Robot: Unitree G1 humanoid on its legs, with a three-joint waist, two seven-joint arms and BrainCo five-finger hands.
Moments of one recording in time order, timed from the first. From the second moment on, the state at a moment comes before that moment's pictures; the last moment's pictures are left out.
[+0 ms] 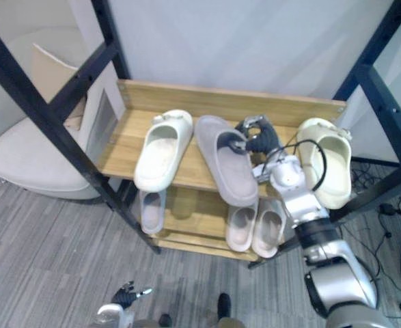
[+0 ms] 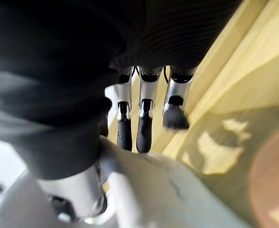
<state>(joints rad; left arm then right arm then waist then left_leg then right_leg) 0.01 0.07 -0.02 1.05 0.03 -0.04 0.08 -0.57 -0.58 0.22 0.27 0.08 -0.08 -0.02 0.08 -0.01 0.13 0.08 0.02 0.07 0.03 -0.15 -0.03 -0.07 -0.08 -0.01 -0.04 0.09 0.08</state>
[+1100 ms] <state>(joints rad) -0.15 0.08 -0.04 1.13 0.11 -0.04 0.10 -0.13 -0.49 0.43 -0.24 0.08 -0.17 0.12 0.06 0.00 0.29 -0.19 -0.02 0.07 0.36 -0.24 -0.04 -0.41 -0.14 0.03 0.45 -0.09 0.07</state>
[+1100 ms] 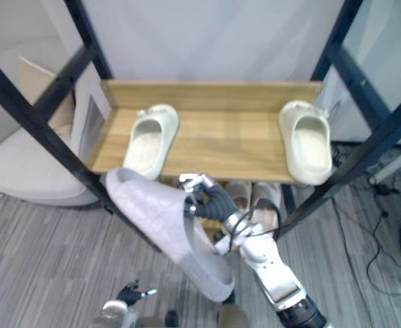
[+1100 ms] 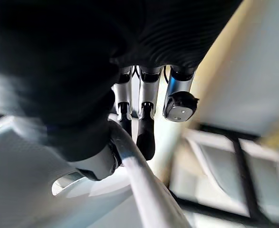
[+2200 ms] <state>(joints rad) -0.45 0.07 0.22 0.90 -0.12 -0.06 0.20 -0.84 -0.51 0.23 0.13 -0.08 -0.08 -0.26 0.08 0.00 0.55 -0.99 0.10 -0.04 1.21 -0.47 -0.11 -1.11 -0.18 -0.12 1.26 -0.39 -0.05</state>
